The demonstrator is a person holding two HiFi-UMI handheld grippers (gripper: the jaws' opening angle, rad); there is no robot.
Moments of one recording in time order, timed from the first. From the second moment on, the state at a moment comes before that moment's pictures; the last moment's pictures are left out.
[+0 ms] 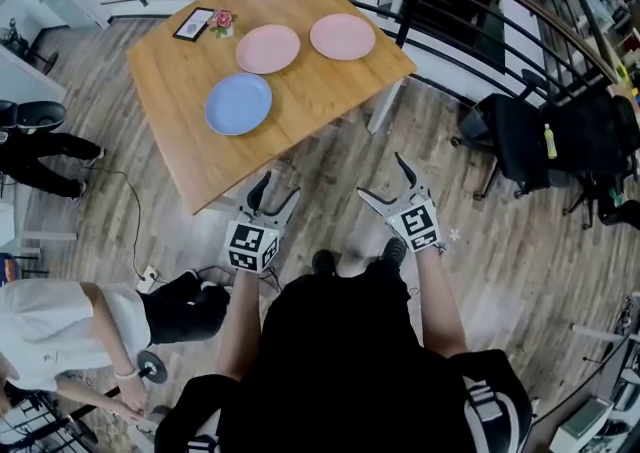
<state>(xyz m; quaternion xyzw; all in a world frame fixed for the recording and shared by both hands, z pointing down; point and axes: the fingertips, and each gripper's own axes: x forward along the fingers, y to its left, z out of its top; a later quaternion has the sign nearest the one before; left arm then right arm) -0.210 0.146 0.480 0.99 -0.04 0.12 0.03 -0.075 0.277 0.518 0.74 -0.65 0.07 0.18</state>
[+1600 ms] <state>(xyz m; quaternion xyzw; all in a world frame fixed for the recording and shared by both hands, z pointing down) -0.112 0.227 0.485 0.96 -0.26 0.12 0.07 0.104 0.316 0.534 0.64 -0.75 0.07 0.17</state>
